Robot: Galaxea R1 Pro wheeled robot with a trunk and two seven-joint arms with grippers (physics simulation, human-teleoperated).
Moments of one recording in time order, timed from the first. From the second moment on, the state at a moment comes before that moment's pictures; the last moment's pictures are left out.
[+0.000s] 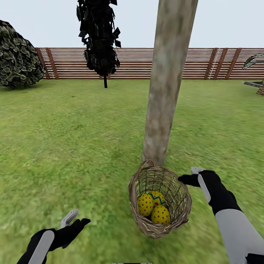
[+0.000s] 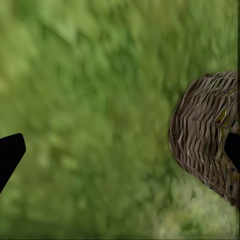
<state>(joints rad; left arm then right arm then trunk) -0.21 0.07 0.18 -1.16 0.85 0.79 0.19 -0.75 -0.14 -0.11 -0.91 -0.07 0.88 0.07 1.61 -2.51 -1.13</state>
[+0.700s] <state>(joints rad) -0.21 0.08 0.19 -1.09 0.85 0.79 0.19 -0.61 -0.12 -0.11 -1.18 -0.07 0.88 0.06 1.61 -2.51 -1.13</state>
